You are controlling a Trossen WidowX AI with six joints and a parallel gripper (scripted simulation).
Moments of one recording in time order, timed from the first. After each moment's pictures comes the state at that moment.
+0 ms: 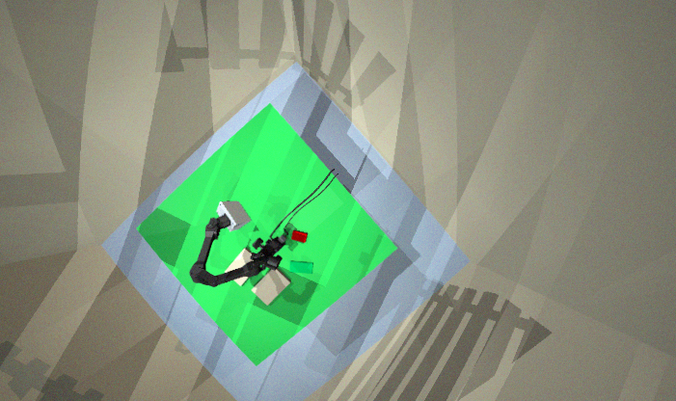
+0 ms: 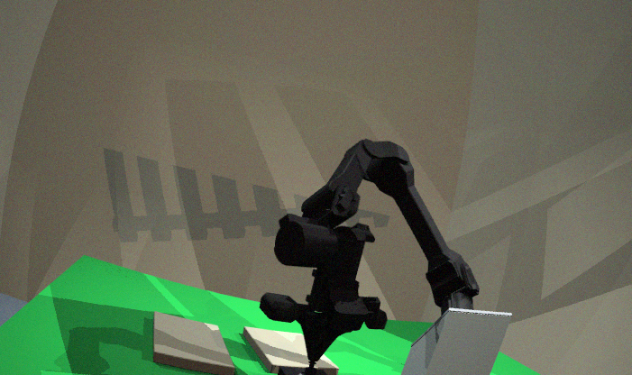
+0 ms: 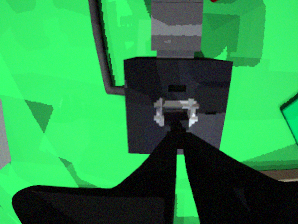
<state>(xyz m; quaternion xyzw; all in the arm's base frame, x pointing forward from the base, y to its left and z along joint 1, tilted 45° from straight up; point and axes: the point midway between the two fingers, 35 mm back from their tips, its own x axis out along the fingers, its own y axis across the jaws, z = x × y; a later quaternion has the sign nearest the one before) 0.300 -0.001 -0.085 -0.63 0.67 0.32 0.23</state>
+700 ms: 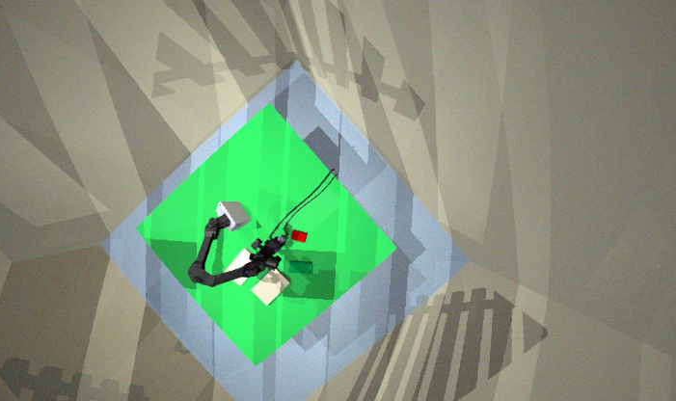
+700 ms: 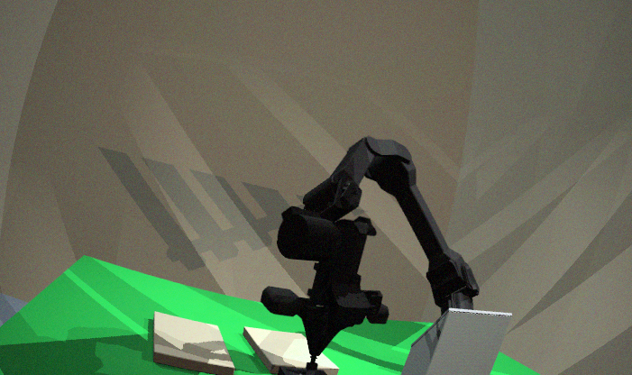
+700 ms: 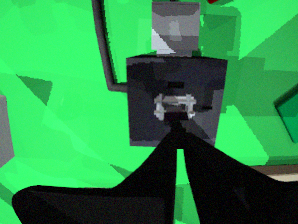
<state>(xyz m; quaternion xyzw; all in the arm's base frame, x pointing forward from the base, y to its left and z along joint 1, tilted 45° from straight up) 0.301 0.005 -0.078 -0.63 0.67 0.32 0.23</state>
